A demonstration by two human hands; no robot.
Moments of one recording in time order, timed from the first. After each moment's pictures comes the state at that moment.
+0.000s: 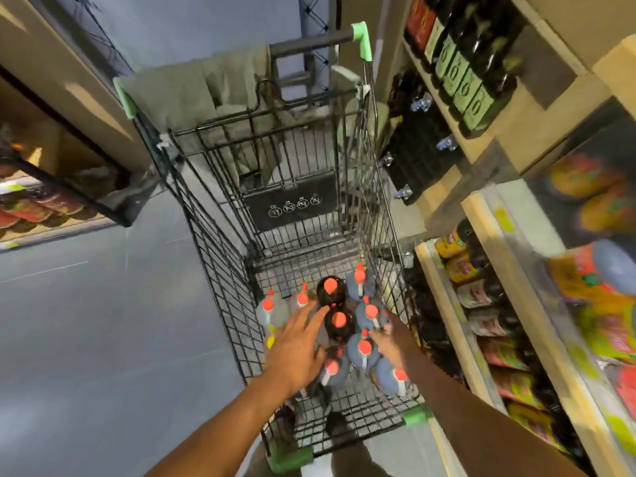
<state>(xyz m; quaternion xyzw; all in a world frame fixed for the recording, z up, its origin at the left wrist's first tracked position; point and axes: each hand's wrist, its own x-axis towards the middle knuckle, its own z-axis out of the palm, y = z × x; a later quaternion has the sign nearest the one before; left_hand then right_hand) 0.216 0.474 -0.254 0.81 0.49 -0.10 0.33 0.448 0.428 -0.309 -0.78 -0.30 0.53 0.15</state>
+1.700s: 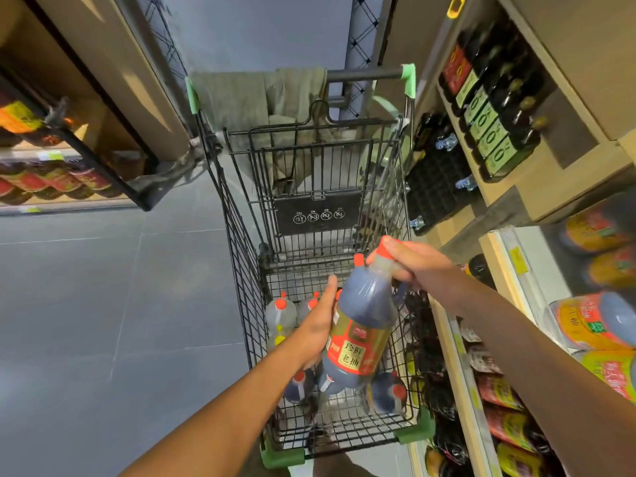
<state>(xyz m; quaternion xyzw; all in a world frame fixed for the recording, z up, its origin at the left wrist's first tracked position) 0.257 0.508 -0.162 0.18 0.51 0.21 0.82 0.453 0.541 -0.093 -0.55 -0.51 0.61 0.26</state>
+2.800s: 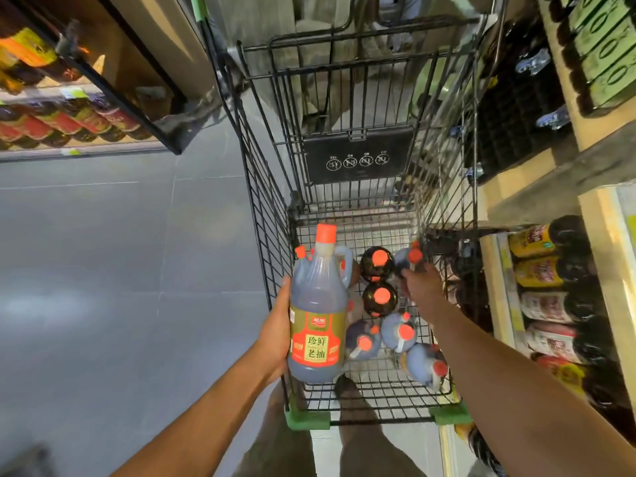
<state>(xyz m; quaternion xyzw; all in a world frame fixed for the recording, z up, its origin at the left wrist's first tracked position) 0.162 0.468 -0.233 0.12 0.56 0.31 0.76 0.426 0.527 -0.368 -0.80 -0.22 0.52 0.22</state>
